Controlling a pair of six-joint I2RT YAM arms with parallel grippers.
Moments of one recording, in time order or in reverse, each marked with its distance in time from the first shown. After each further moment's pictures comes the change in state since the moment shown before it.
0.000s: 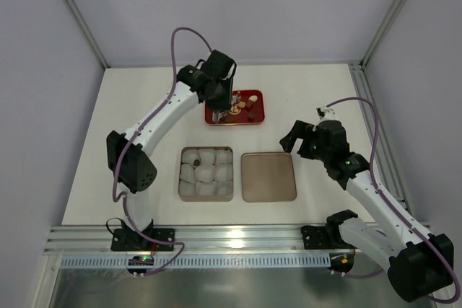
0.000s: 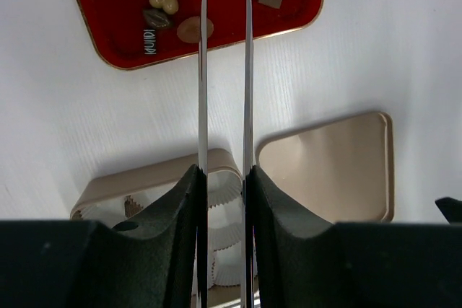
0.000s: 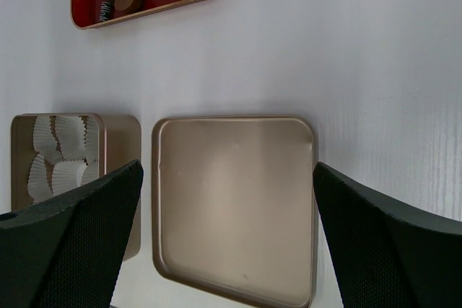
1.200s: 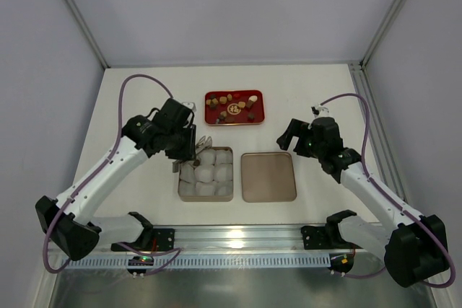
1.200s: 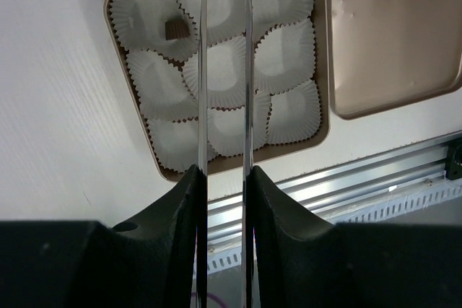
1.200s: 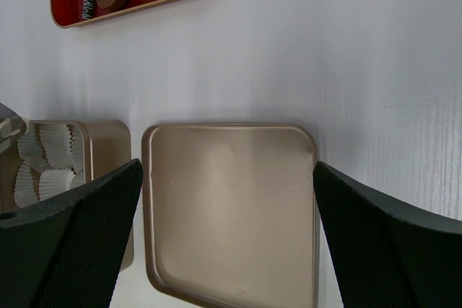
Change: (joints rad) left arm 0.000 -0.690 -0.703 -0.071 0.066 -0.034; right arm 0.000 0.118 0.000 0.077 -0.004 0.004
